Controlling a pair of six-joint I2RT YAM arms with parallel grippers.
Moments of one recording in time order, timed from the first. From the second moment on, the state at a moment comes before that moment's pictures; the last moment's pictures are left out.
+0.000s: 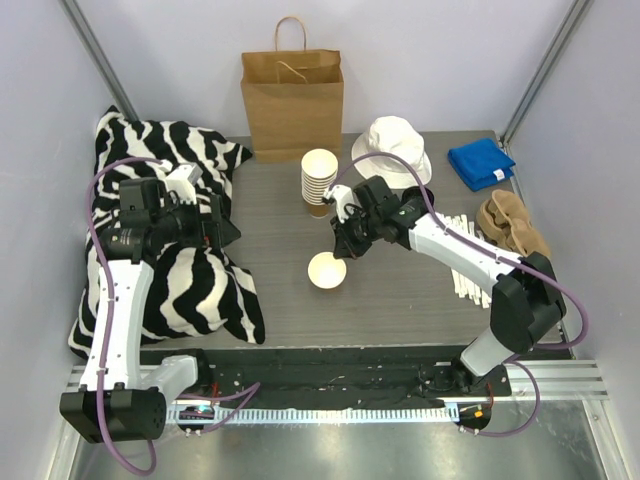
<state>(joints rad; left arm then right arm) 0.06 1.06 1.18 -0.87 0.55 0.00 0.64 1.57 1.23 -0.54 -0.40 -0.07</state>
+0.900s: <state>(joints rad) 0.06 1.07 1.17 -0.84 0.58 0.00 0.41 1.56 1.31 -0.56 -0.47 -0.08</state>
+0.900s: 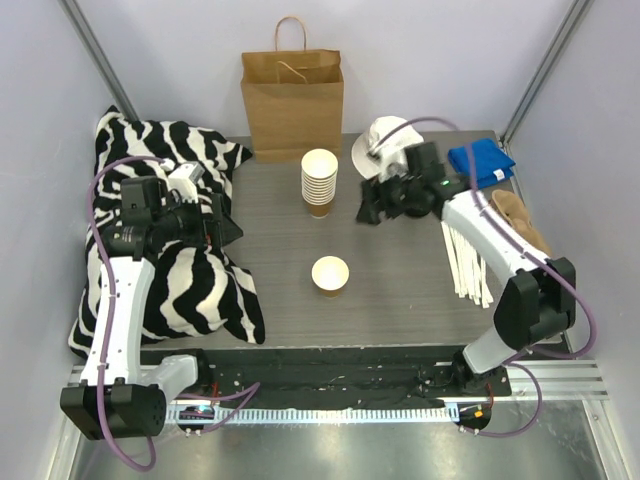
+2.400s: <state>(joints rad) 0.06 1.13 1.18 -0.77 0.62 -0.08 -0.07 2.19 1.84 -0.76 -0.19 0.14</state>
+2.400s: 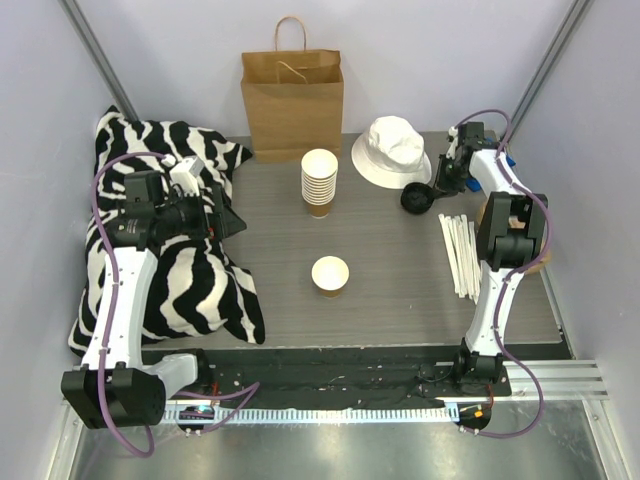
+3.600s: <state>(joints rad) -0.11 1.06 1.17 -0.81 0.69 0.24 -0.01 1.70 1.62 -0.94 -0.73 -0.06</state>
